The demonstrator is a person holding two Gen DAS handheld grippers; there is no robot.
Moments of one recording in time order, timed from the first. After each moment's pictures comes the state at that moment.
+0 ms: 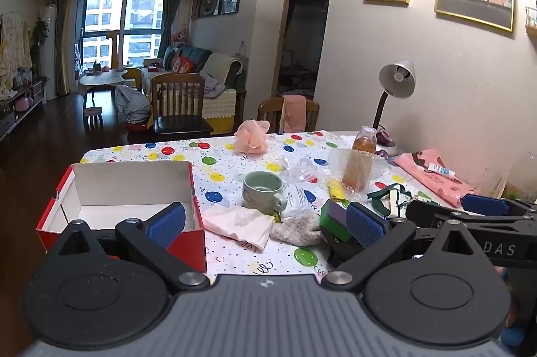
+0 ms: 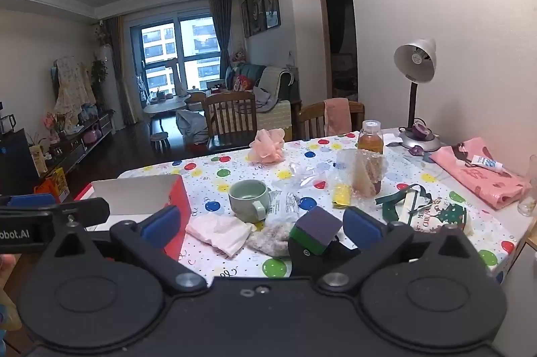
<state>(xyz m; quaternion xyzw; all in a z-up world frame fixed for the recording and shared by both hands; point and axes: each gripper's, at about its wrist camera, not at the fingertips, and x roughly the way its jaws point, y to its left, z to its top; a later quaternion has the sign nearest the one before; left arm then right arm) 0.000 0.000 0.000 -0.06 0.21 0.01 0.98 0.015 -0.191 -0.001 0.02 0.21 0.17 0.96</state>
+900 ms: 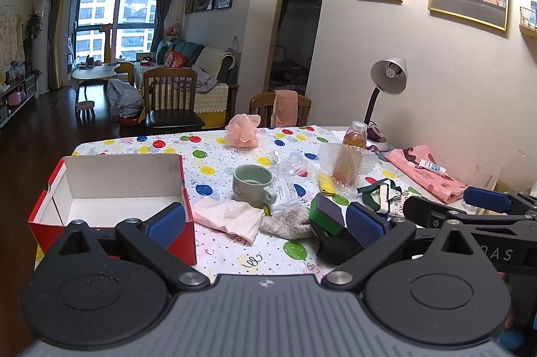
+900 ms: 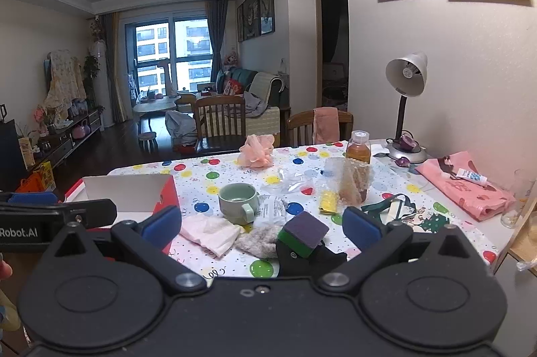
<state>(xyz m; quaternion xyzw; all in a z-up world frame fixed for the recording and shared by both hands) -0.003 -0.001 -0.002 -0.07 0.22 -0.01 0.97 0.000 -0.183 0.008 -0.01 0.19 0.14 0.97</state>
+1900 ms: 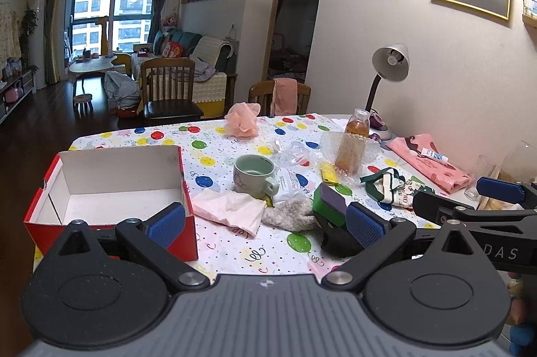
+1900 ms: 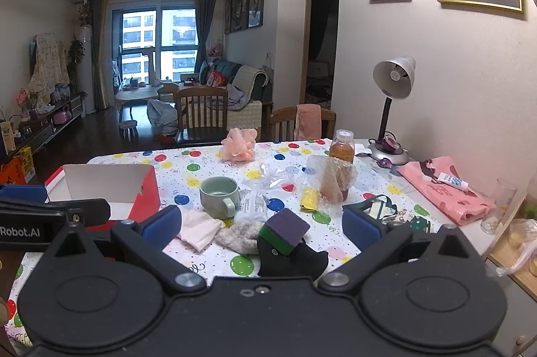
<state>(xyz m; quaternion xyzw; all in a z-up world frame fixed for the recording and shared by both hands) 0.014 0.001 -0.010 -0.06 0.24 -0.01 0.97 0.007 -0.174 0.005 -0.05 0.20 0.11 0.97</state>
